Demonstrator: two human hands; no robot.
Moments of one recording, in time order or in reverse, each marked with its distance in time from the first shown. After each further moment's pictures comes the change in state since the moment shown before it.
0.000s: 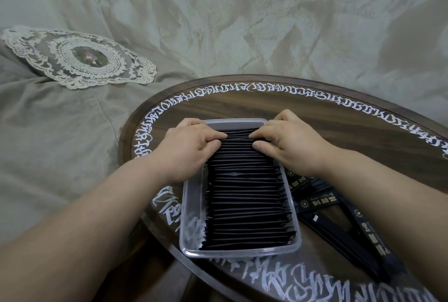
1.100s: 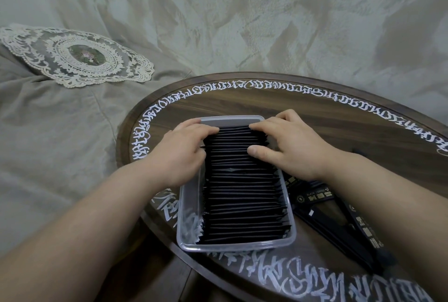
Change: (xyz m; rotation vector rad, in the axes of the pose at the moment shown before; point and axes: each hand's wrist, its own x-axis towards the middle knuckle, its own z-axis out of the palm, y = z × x) left_hand -0.011 -0.001 0.004 -0.037 0.017 0.013; right_hand -0.016 -0.005 -0.002 0.033 -0.012 0.071
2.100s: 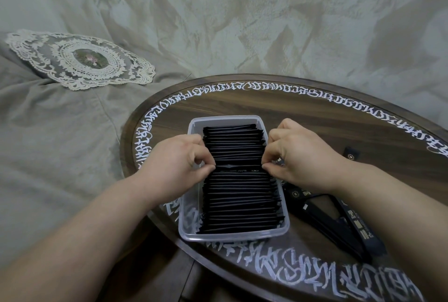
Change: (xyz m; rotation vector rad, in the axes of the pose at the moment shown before) left_hand -0.035 0.009 -0.001 0.042 0.185 0.203; right_hand -0.031 -0.009 -0.009 -0.103 0.055 -0.214
